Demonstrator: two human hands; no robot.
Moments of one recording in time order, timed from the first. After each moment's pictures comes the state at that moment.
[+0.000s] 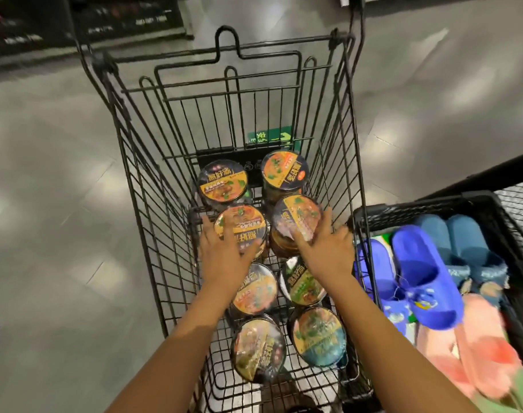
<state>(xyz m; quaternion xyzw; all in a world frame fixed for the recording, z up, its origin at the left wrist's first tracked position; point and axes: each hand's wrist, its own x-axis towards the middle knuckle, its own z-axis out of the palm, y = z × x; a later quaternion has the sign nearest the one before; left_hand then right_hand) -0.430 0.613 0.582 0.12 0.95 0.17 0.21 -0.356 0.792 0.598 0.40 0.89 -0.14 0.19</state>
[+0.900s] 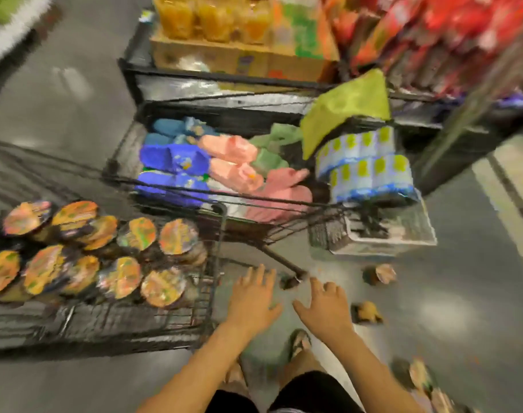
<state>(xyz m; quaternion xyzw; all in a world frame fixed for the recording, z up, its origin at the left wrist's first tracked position) -0.118 0.476 0.658 0.83 0.47 -0.15 0.28 0.041 0.416 0.649 0.81 0.53 -0.23 0.10</state>
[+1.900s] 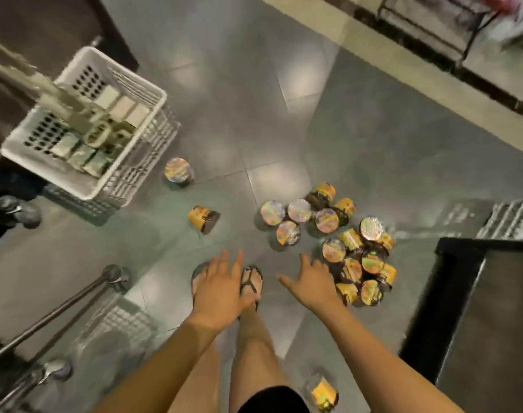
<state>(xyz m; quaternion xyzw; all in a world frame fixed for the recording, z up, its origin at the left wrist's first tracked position) 0.406 0.212 0.482 0.91 0.06 -0.38 0.16 0.471 0.020 0.475 0.90 0.00 -0.43 -0.05</state>
